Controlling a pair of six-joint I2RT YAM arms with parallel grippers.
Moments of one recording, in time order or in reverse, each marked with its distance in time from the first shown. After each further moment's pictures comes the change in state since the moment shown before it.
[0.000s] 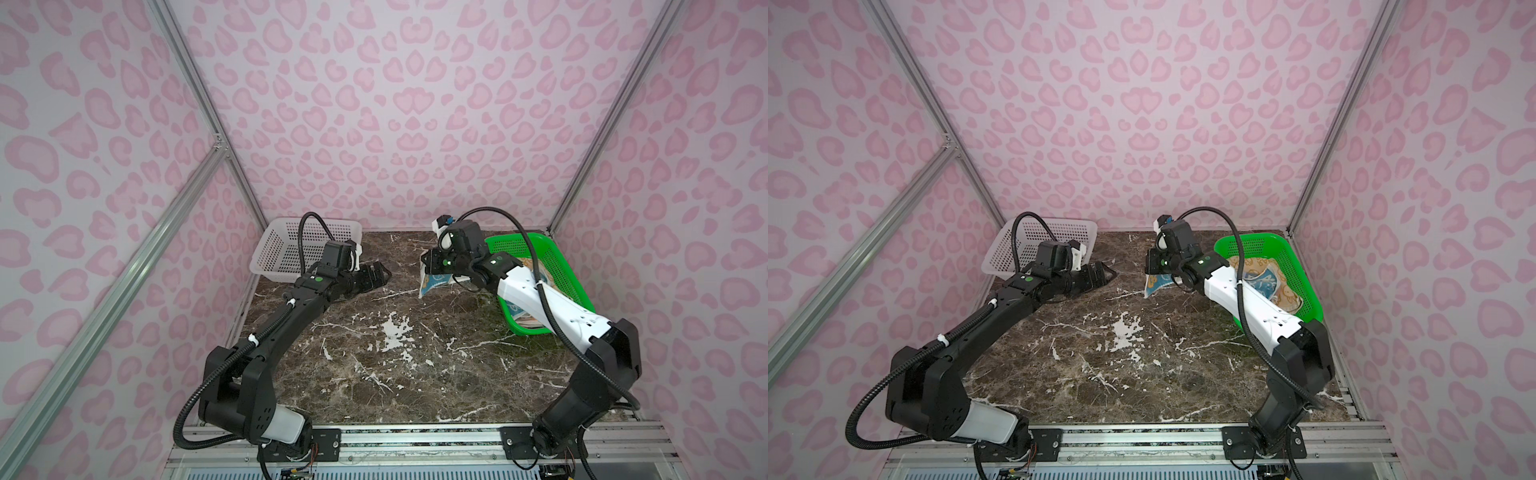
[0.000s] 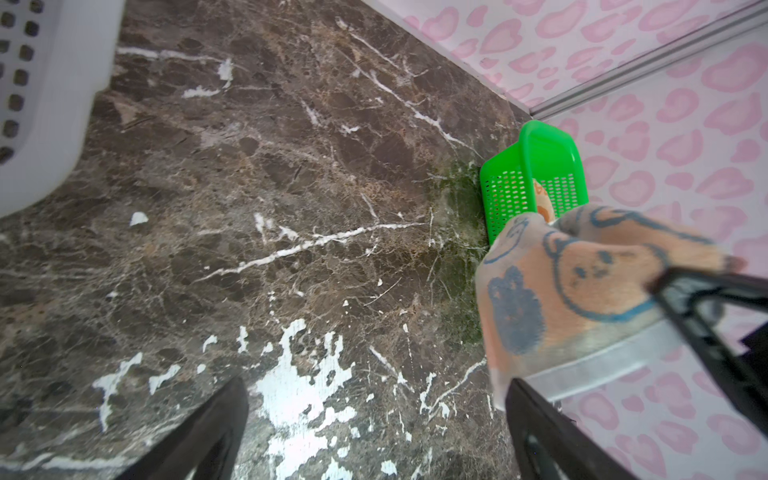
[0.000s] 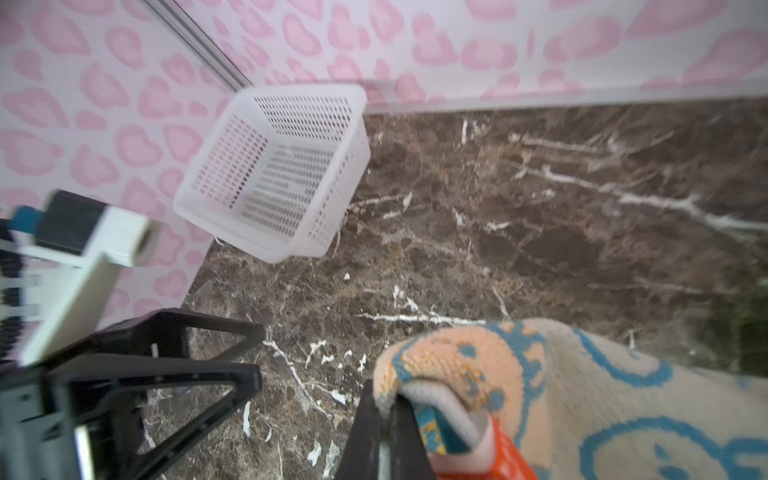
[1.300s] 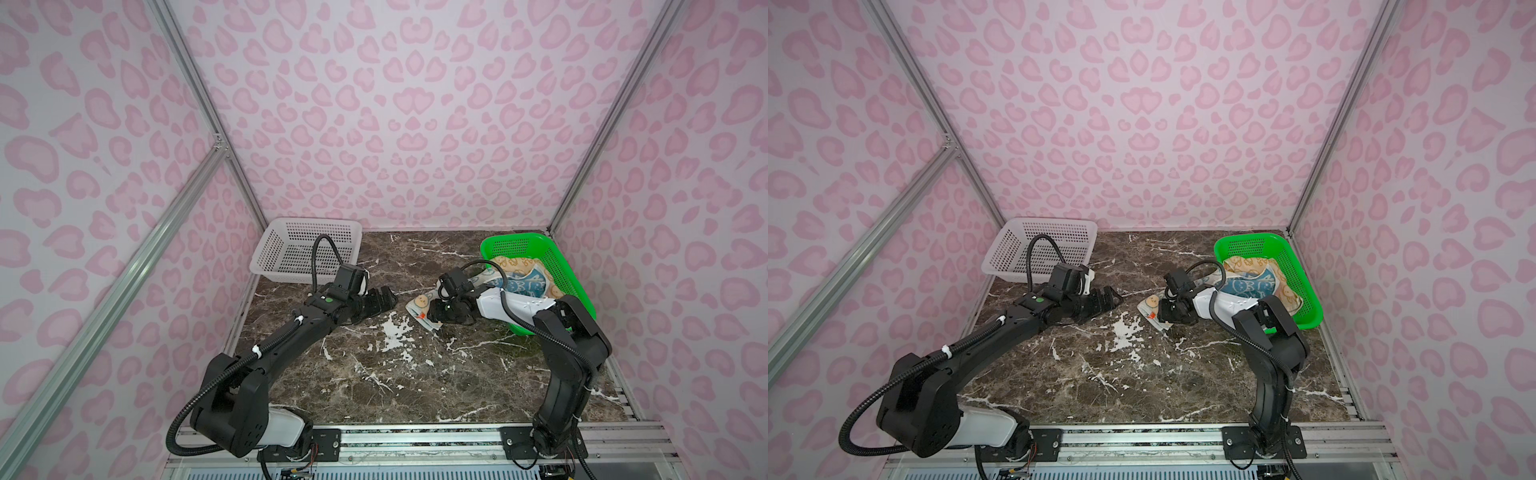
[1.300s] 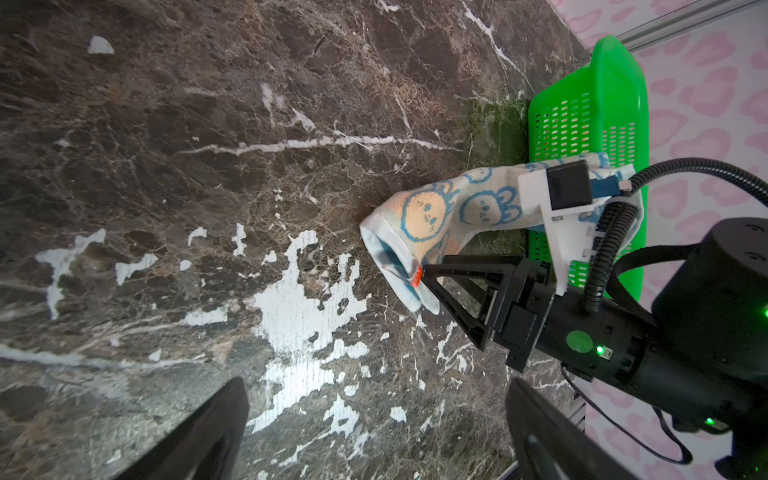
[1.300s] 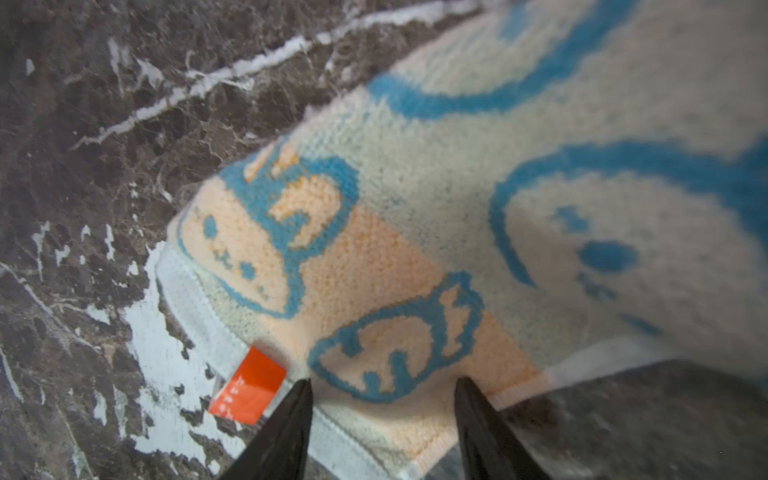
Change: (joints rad) left arm -0.114 -0.070 -0.163 0.015 -0.060 -0.098; right arm -0.029 0.178 -0.306 0.051 -0.025 0.042
